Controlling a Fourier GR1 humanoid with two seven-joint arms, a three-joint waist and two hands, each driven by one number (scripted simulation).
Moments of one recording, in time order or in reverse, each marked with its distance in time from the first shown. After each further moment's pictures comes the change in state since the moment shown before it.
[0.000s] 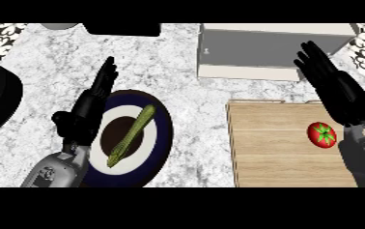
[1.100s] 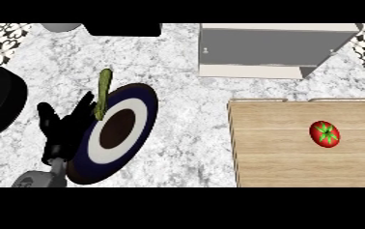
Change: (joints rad) left arm 0.154 0.031 0.161 0.232 0.214 -0.148 0.104; right arm -0.023 -0.612 -0.128 0.520 0.360 0.558 -0.610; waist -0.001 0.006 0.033
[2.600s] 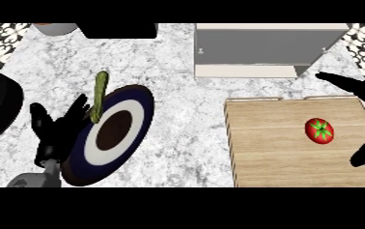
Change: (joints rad) left arm 0.016 -0.020 0.082 0.020 -0.031 -0.056 0.020; right arm 0.049 0.178 0.225 -0.738 0.212 -0.061 0.867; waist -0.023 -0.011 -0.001
